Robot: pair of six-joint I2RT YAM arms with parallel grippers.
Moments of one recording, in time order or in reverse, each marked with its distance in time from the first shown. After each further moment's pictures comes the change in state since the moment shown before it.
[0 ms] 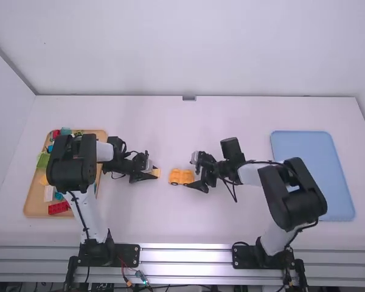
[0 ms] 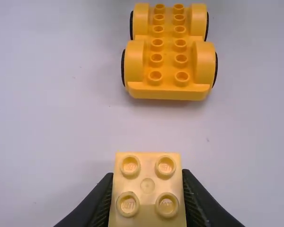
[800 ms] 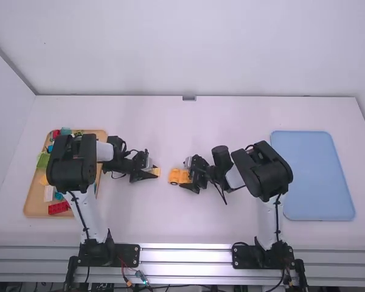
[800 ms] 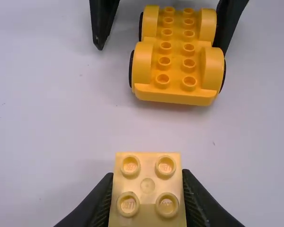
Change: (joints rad) left arm 0.000 0.000 0.001 0.023 0.006 -0.061; right arm 0.057 0.326 -0.023 0.557 0.061 0.122
